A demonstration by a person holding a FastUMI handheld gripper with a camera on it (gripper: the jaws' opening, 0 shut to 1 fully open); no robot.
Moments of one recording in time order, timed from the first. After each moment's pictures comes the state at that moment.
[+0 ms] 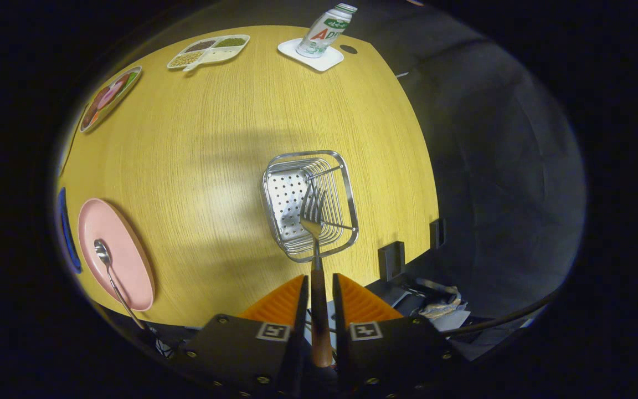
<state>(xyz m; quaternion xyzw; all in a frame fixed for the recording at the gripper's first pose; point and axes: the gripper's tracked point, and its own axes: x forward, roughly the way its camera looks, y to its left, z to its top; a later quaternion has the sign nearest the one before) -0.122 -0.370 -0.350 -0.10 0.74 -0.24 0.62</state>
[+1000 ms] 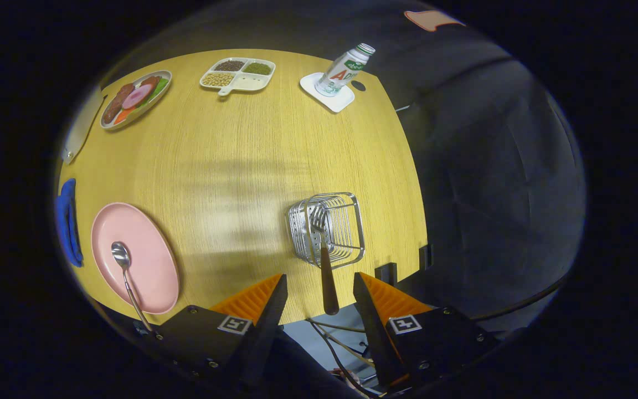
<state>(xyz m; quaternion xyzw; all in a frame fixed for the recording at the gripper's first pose) -0.084 -0.324 -0.319 -0.16 0.69 -0.21 0.67</state>
